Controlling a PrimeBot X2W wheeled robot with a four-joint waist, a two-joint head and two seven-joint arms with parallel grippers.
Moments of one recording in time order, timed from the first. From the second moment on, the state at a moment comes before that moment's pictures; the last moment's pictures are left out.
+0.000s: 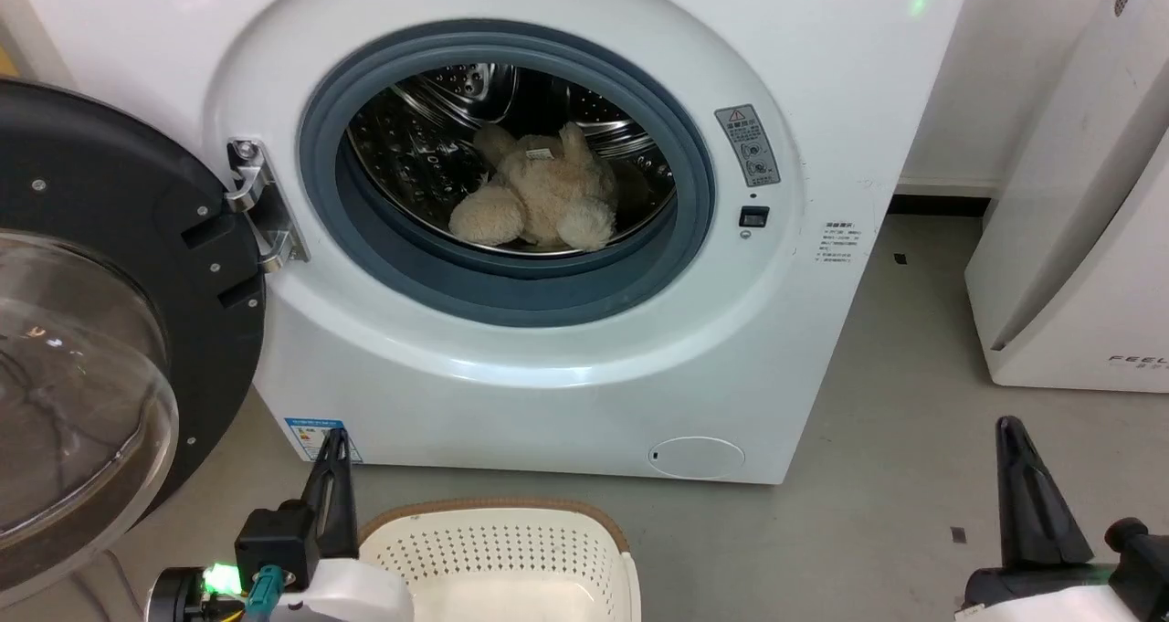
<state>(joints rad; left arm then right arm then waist) -0.03 0.08 -0.03 0.21 -0.04 0.09 -0.26 0.08 -0.05 -0.10 -0.01 0.14 0.13 -0.26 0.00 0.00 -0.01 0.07</state>
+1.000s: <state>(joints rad) -0.03 0.07 -0.02 0.17 -0.04 0.07 -0.20 0.07 -0.05 -0.08 -0.01 0.12 0.13 -0.20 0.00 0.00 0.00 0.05</state>
